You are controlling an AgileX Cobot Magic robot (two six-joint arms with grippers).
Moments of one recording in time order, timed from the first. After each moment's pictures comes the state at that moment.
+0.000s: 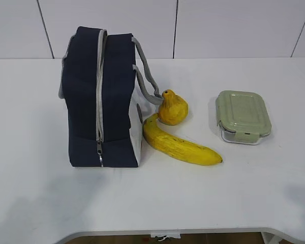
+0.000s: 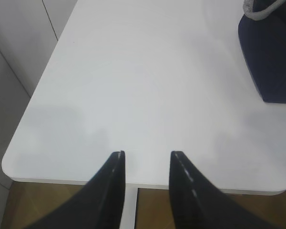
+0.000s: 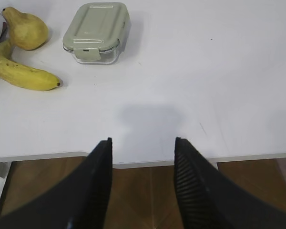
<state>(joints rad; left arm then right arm) 0.03 0.01 -0.53 0.04 1.11 -0.05 0.00 -0.02 -0.50 -0.05 1.14 0.11</state>
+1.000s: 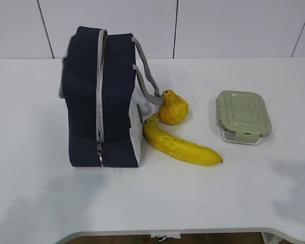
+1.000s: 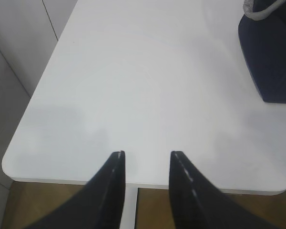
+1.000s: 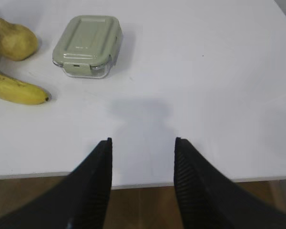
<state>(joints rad) 0.03 0.01 -0.53 0.04 1.11 -0.05 0.00 0.18 -0.53 -0.09 1.01 0.10</state>
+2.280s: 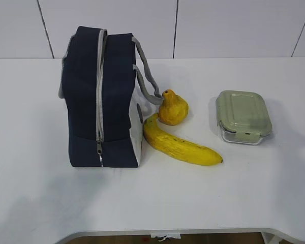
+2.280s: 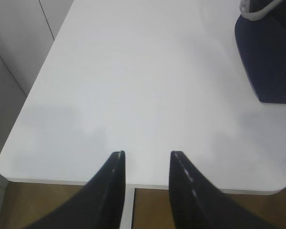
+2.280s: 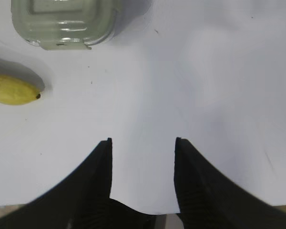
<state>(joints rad) 0.03 0.01 -0.53 0.03 1.11 -0.05 -0.09 1.26 -0.89 0.15 0.88 0.06</state>
